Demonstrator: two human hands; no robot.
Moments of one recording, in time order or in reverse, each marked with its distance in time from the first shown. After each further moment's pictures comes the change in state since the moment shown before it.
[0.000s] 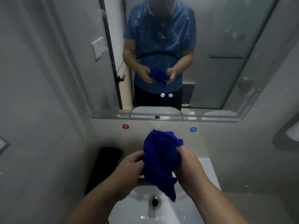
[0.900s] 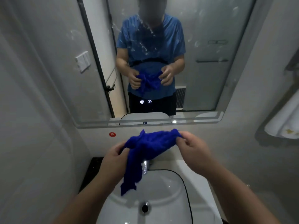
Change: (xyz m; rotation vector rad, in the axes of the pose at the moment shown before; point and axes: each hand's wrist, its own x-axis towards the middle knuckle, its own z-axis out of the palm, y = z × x) left_hand -0.004 0.039 0.054 0.236 0.294 0.330; right_hand -0.006 -0.085 -0.082 -0.814 0.044 -0.515
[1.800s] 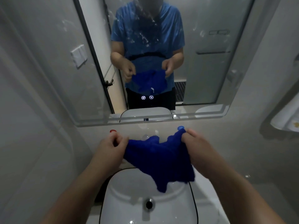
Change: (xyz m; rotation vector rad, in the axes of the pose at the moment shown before) left_hand 0.034 0.007 -0.027 0.344 0.075 -0.019; right_hand 0.006 -0.012 0.007 0.333 -0.070 0.362
